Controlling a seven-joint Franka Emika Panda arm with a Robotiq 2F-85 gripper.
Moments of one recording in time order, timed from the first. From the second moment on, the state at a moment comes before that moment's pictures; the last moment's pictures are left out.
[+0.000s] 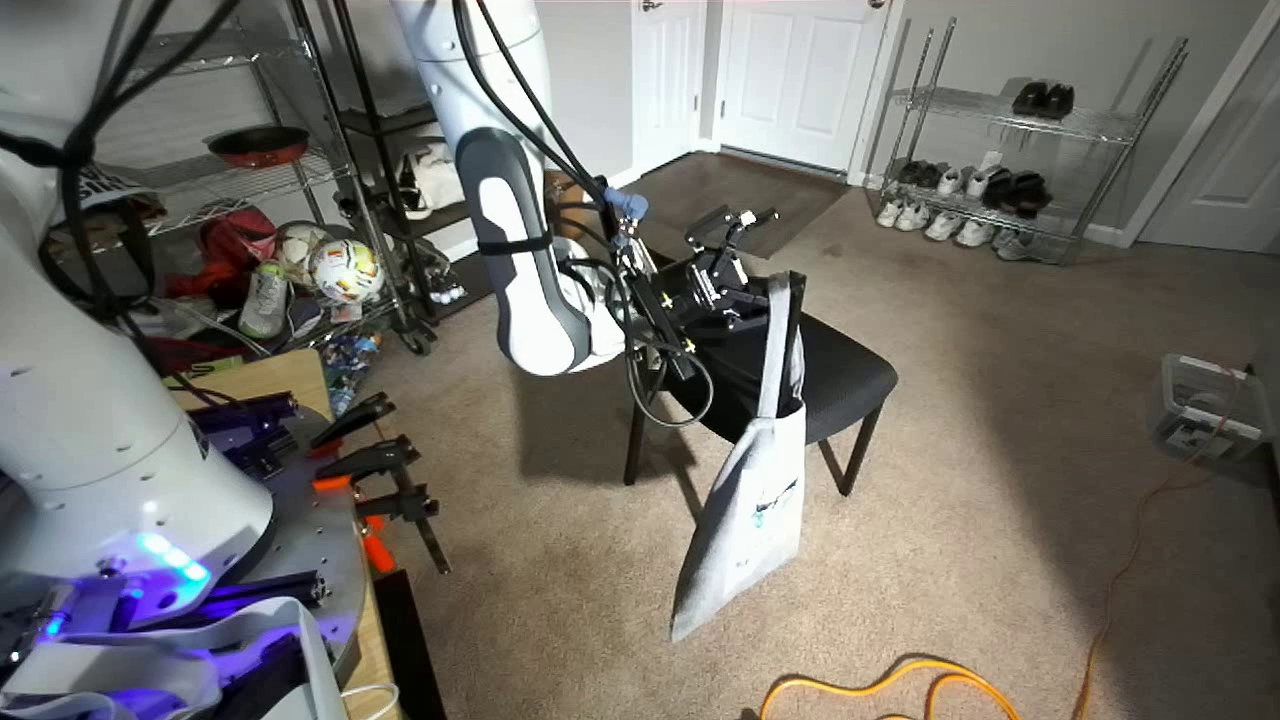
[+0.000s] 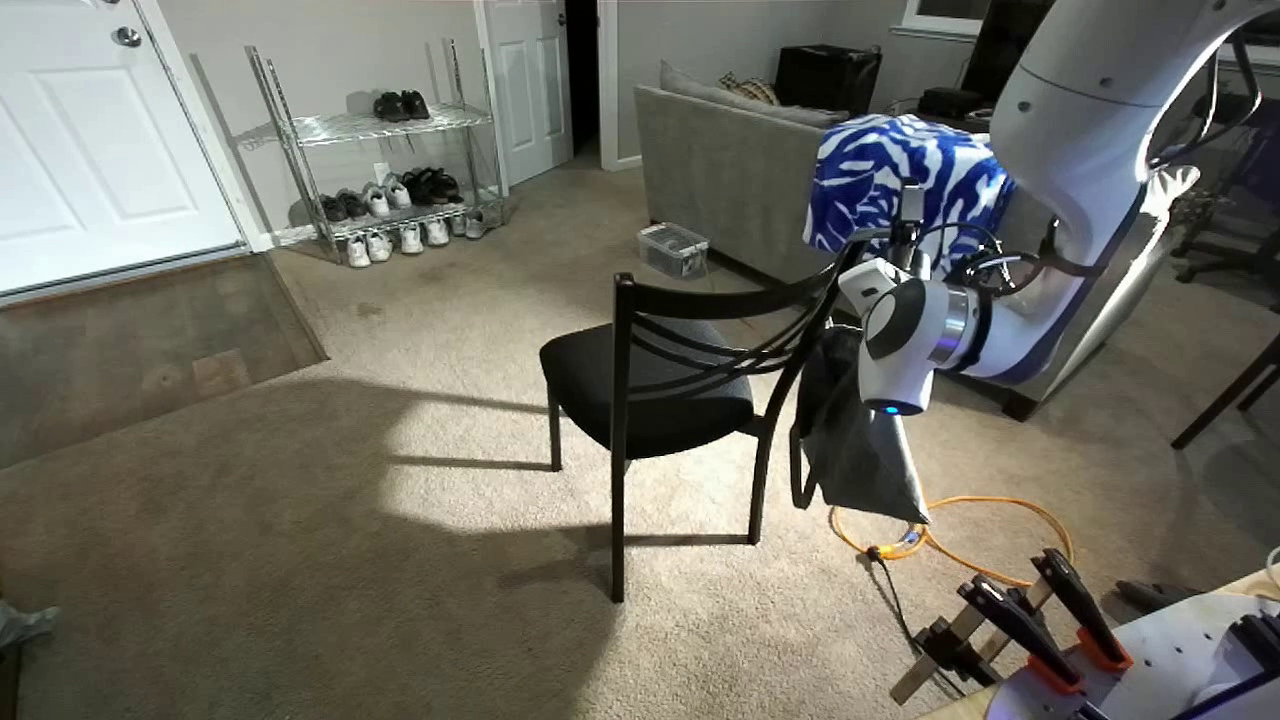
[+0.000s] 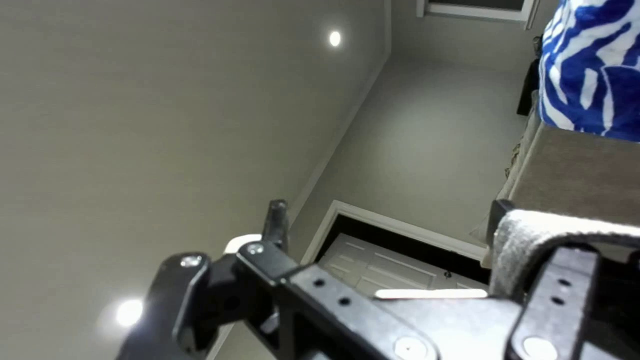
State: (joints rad) arm 0.03 0.74 0.04 -2.21 -2.57 1.22 1.34
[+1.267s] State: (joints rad) arm -0.01 0.72 0.00 -2.11 -2.47 1.22 1.34
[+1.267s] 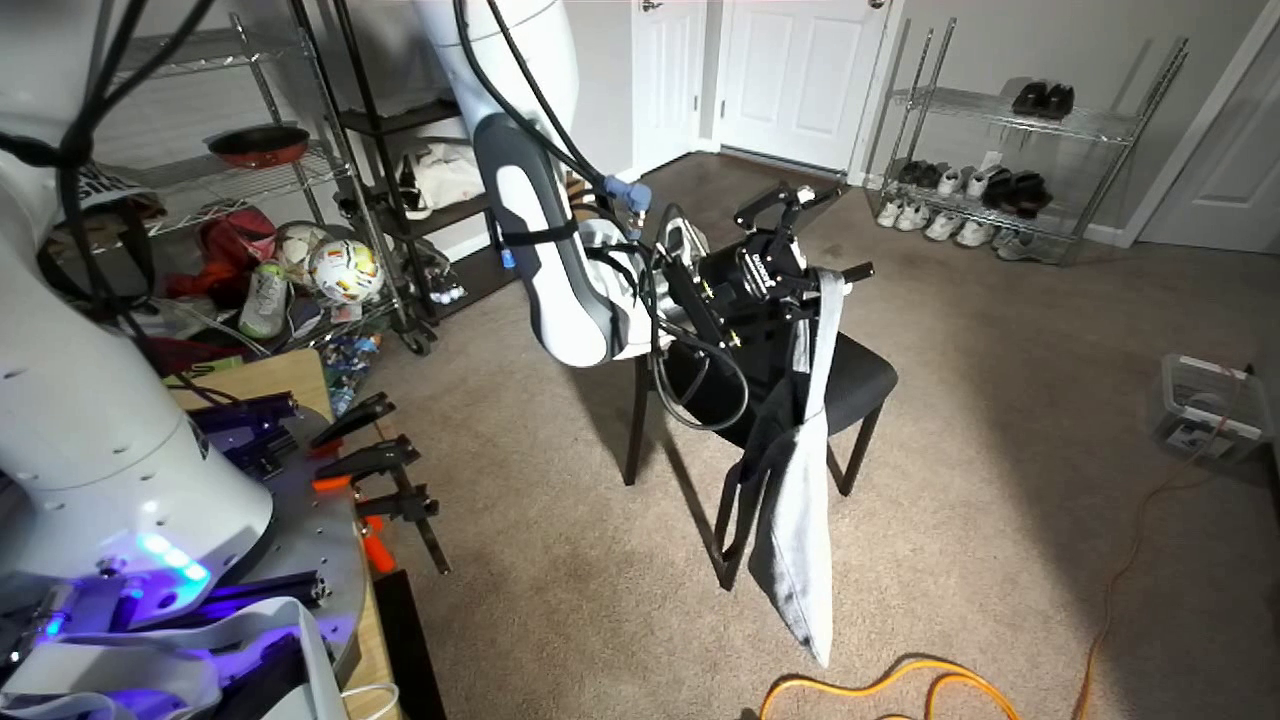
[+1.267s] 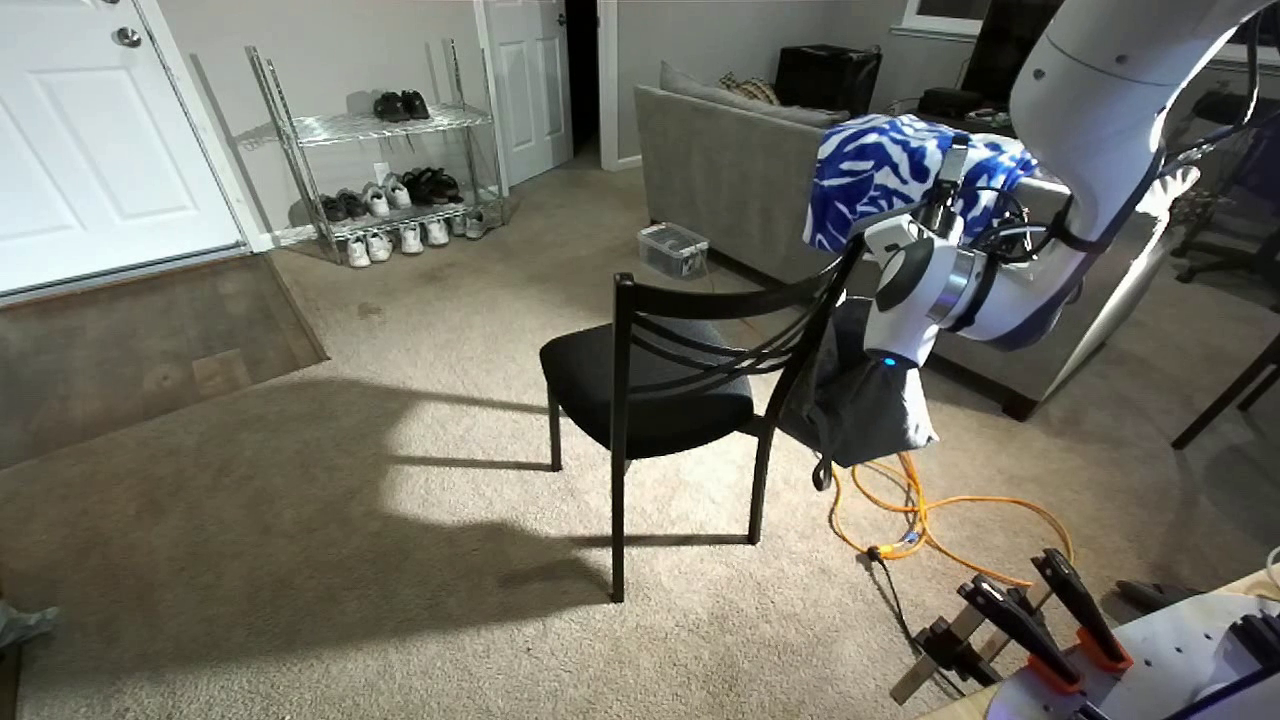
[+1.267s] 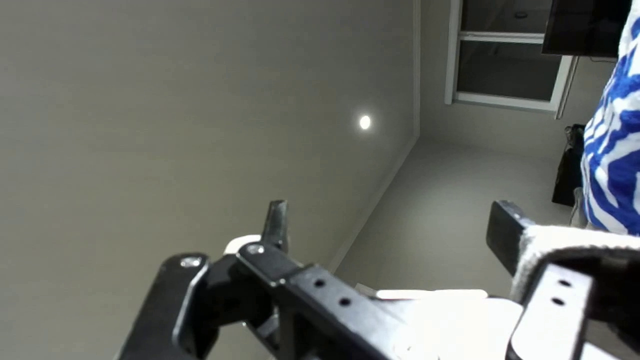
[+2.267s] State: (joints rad) arm -0.05 0.68 0.09 -1.94 -2.07 1.51 1.21
